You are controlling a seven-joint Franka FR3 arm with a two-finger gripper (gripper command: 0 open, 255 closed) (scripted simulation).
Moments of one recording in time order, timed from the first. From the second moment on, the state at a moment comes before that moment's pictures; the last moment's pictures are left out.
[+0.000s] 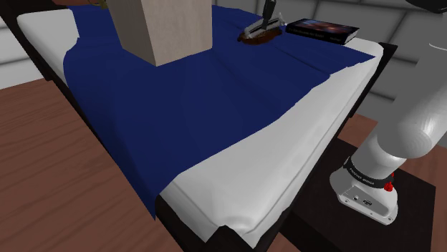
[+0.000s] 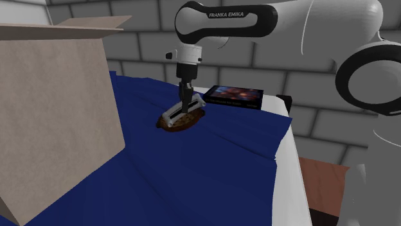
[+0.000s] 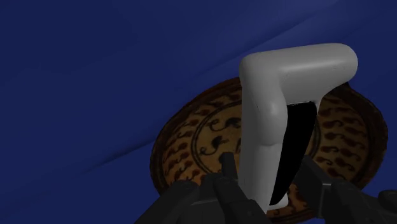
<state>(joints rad) -0.04 0.11 -0.24 -1.48 0.20 1.59 -0.95</state>
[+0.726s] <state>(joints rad) -0.04 0.11 -0.24 -1.50 0.20 1.59 -0.95</state>
